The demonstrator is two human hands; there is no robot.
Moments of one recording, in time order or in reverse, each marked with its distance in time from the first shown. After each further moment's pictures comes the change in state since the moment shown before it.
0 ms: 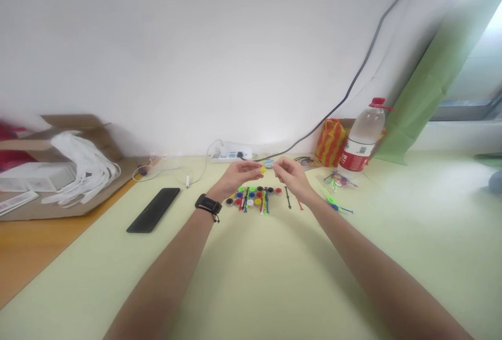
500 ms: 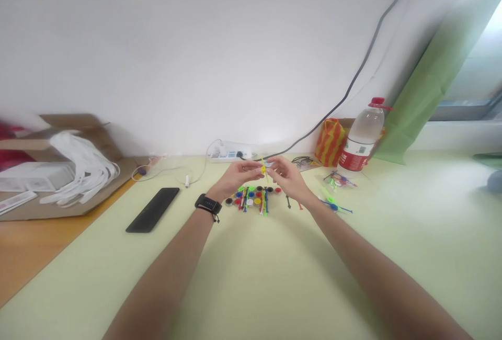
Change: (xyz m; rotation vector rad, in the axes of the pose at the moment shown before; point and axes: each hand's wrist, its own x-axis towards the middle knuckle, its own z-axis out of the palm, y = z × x) left_hand -0.002 0.002 0.002 -0.049 -0.041 -0.005; right_hand 0.001 0.013 0.005 -0.067 -0.069 -0.069
